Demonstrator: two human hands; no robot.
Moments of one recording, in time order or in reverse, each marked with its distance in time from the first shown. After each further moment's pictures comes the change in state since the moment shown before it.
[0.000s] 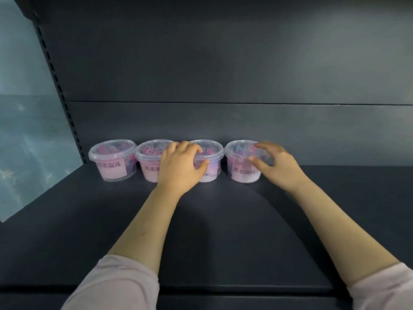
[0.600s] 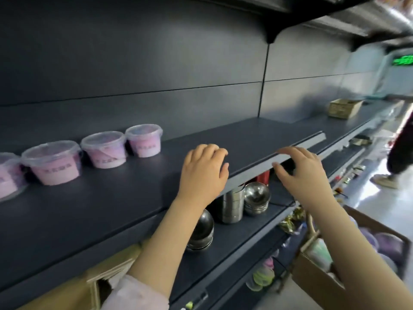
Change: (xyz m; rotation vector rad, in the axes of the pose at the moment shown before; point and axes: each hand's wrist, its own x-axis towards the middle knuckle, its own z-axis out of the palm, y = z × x) left_hand -0.146 0.183 -0.069 -0.453 -0.013 0.645; right_hand -0.317 -0.063 -0.137 -0.587 0.510 0.478
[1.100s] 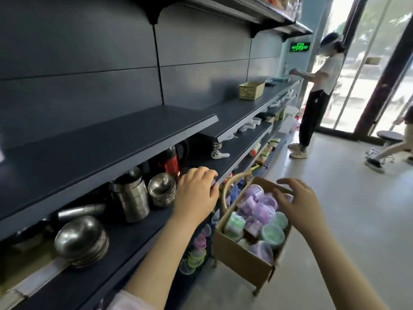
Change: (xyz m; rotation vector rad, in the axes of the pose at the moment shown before) left_hand 0.001 0.263 0.140 -0.279 -0.224 0.134; right_hand -0.121 0.263 -0.128 -0.040 0.064 0.409
